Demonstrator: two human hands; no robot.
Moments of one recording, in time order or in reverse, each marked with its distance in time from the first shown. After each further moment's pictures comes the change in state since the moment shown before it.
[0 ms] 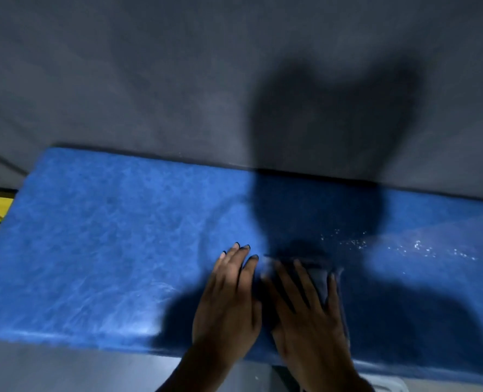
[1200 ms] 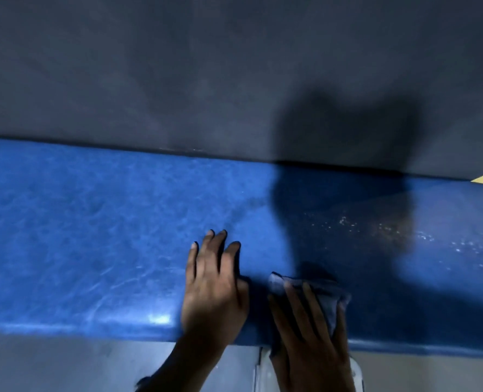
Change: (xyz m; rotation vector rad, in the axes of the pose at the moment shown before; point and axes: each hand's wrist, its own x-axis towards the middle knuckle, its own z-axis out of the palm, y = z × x) left_hand 0.010 0.114 0.061 0.150 0.084 -0.107; right_hand -0.113 0.104 0.018 0.050 0.229 0.153
